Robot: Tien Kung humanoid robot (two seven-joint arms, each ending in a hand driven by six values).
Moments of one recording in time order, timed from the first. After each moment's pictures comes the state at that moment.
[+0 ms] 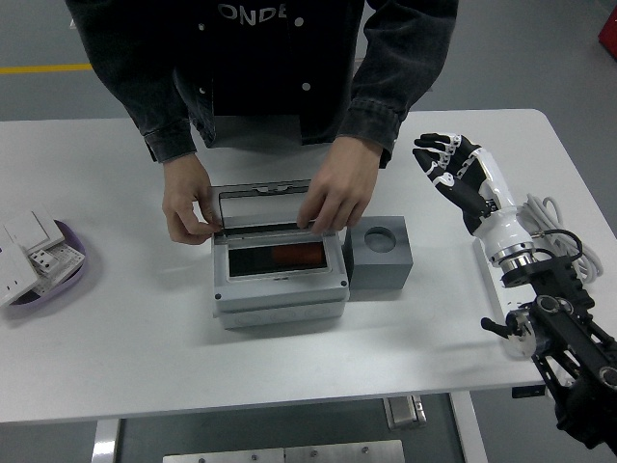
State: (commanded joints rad) left arm -0.01 0.08 -1.54 -0.18 1.52 0.01 0.16; right arm 0.18 -0.24 1.21 1.37 -1.02 -0.08 0.32
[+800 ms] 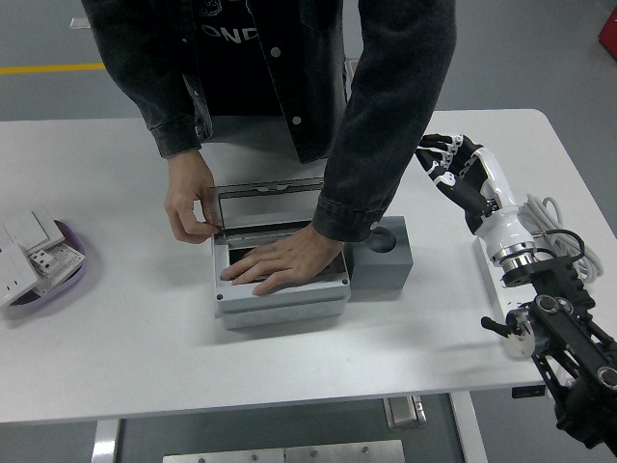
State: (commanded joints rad) left arm -0.01 0.08 -1.54 -0.18 1.52 0.01 0.16; right arm 0.17 -0.24 1.22 1.37 -1.04 -0.09 0.32
